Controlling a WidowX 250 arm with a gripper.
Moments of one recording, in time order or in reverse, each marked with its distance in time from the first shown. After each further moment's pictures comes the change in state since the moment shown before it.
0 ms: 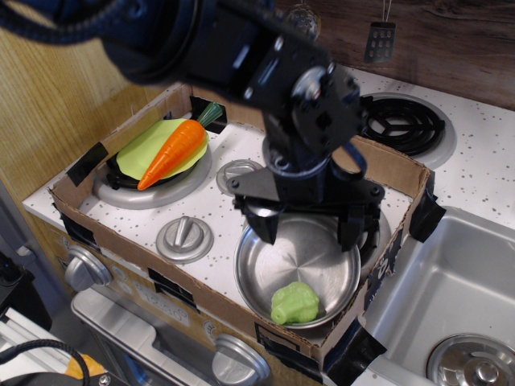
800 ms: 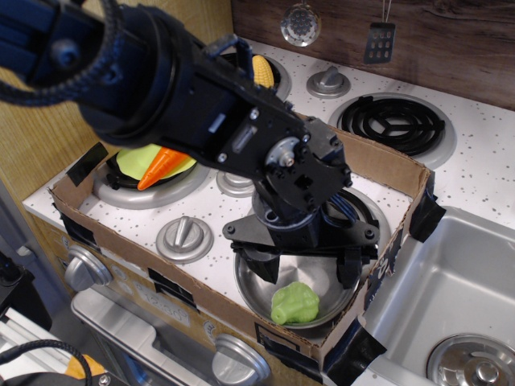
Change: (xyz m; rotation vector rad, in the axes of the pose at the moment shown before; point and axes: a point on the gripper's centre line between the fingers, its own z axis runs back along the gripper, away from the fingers) arm -0.021 -0.001 -0.013 -0.066 -0.012 0.018
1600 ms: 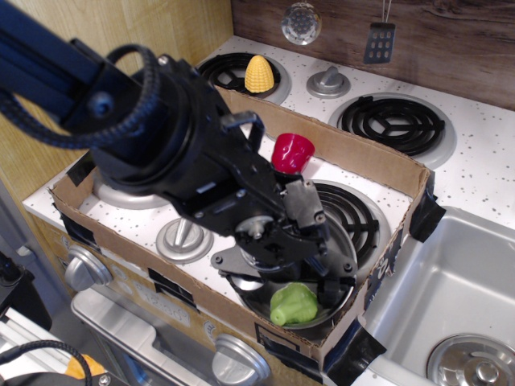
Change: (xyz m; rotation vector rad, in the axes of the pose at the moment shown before) arm -0.013 0.017 -0.028 0.026 -0.051 0.002
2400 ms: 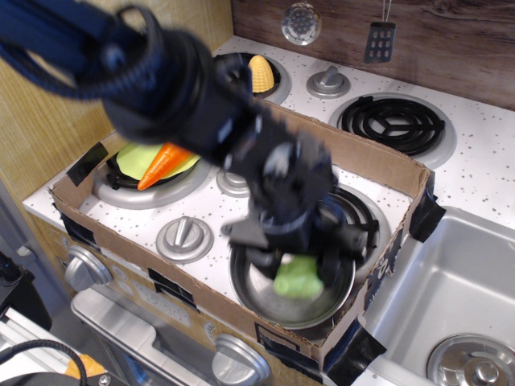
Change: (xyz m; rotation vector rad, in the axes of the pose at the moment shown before) arm 0.027 -0.004 0.015 -0.006 0.078 -0.038
